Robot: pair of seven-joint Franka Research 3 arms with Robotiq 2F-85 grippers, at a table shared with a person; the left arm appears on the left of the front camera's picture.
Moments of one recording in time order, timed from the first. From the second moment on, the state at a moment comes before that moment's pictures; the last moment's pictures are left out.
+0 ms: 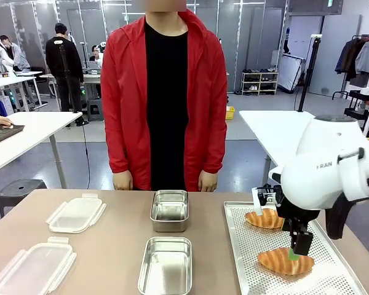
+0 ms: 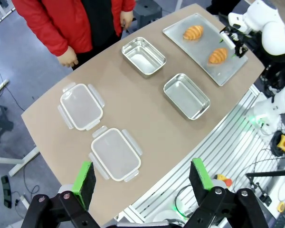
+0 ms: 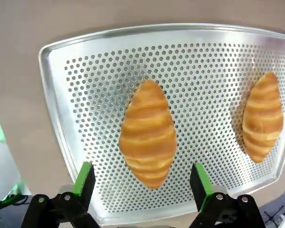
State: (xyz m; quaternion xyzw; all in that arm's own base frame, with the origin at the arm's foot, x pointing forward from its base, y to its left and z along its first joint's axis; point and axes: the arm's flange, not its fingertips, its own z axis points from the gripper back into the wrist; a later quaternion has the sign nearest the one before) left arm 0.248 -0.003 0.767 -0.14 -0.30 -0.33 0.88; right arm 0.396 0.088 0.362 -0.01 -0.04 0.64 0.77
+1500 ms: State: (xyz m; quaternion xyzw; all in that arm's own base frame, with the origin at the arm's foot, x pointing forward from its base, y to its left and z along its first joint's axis) left arm 0.248 -0.003 0.767 -0.14 -0.30 -0.33 0.88; right arm 0.413 0.079 0.295 0.00 -0.02 0.62 0.79
